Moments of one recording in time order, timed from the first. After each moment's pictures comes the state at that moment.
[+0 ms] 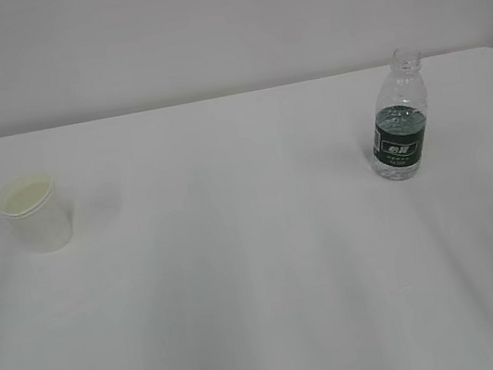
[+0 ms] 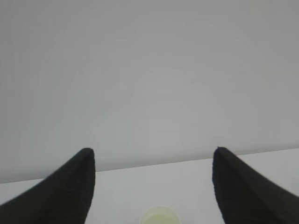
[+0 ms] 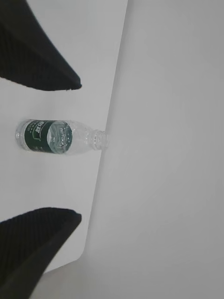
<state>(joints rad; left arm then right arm) -0.06 0.64 -0.42 0.06 -0.17 -0.06 0.14 0.65 -0.32 -0.03 -0.14 -0.12</state>
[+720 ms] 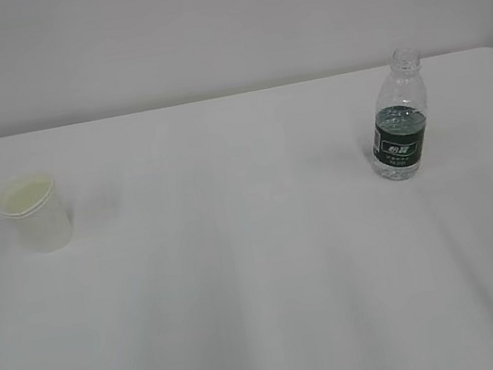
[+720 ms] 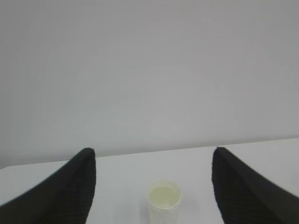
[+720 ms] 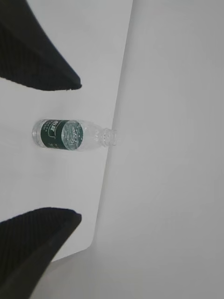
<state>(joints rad) -0.06 0.28 -0.42 0.05 0.21 -0.06 0.14 0.40 -0.37 -0.03 0.18 -0.12</state>
